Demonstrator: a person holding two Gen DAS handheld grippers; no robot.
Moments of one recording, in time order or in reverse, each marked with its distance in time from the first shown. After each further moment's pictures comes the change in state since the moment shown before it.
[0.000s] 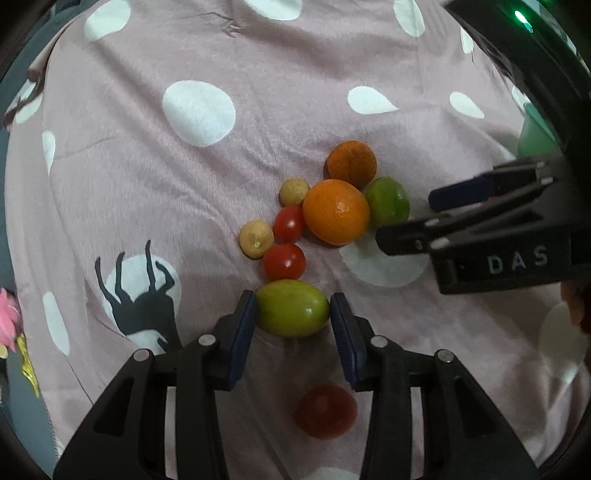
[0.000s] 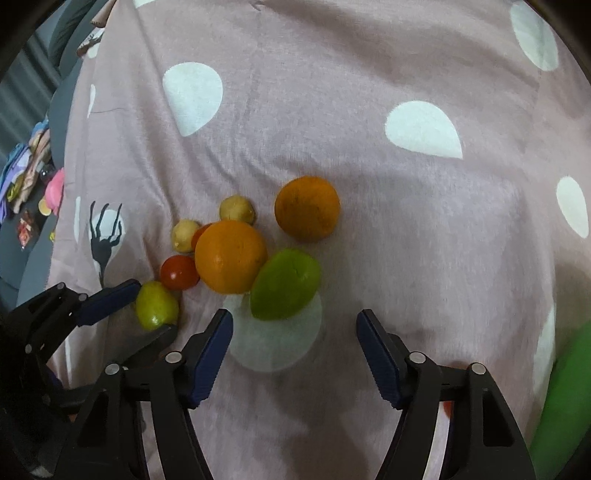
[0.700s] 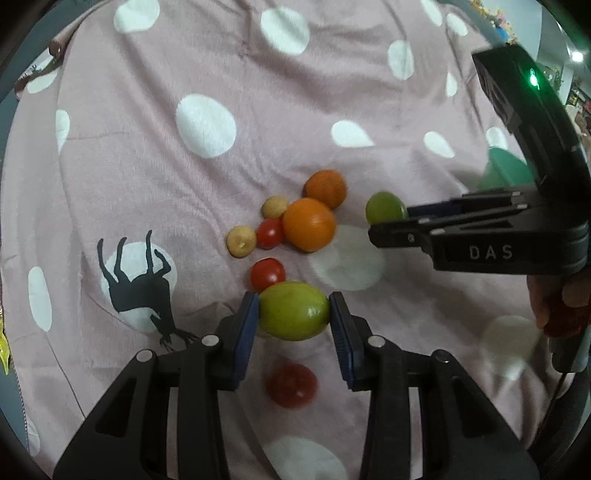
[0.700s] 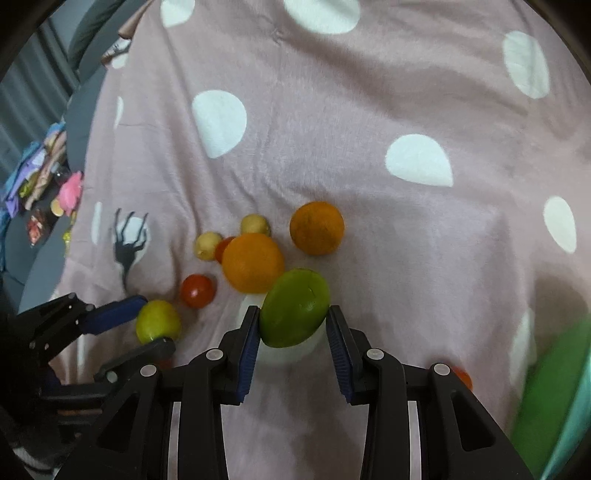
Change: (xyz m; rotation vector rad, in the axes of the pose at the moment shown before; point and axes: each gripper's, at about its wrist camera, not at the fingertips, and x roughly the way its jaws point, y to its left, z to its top) left arm -0.056 0.017 -0.020 -0.115 -0.086 -0.158; right arm -0.042 -0.012 -0.018 -0.028 -0.083 0.024
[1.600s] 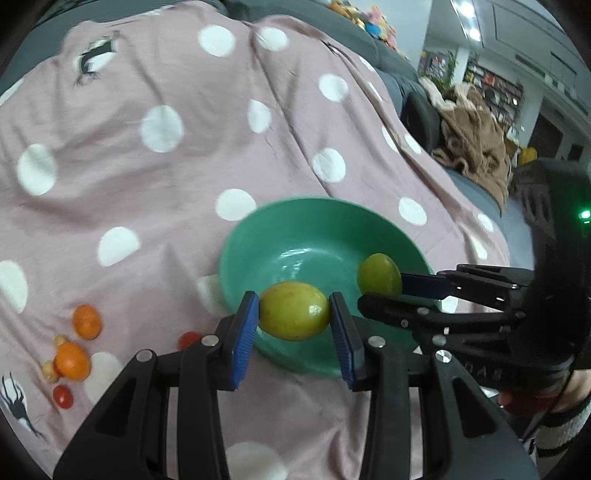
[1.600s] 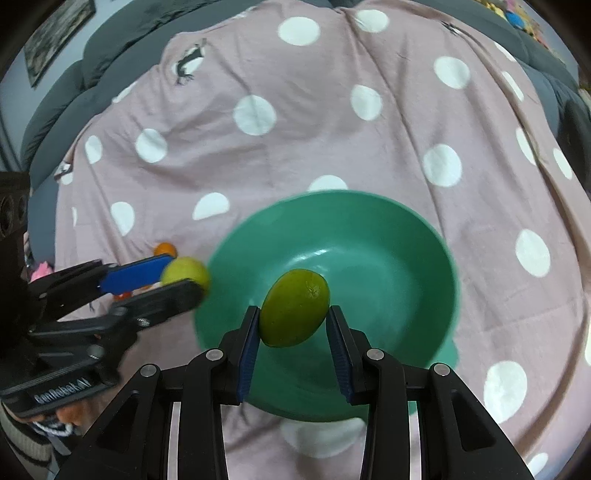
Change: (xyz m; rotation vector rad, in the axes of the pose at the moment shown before) left arm 0.005 -0.229 0.085 0.239 -0.102 -0.345; right arm -0.162 -0.107 -0.114 0.279 -0.273 -0.254
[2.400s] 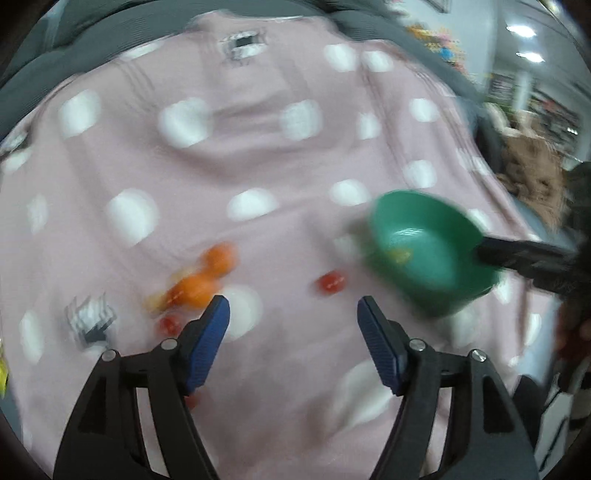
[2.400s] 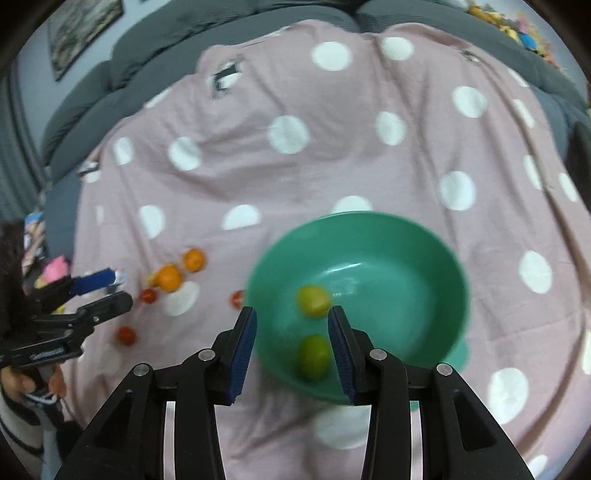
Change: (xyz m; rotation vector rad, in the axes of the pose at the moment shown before) left arm -0.105 0.095 -0.084 -0.189 -0.040 0.281; right arm -0.031 0.034 -0.006 -0.067 -0.053 0.070
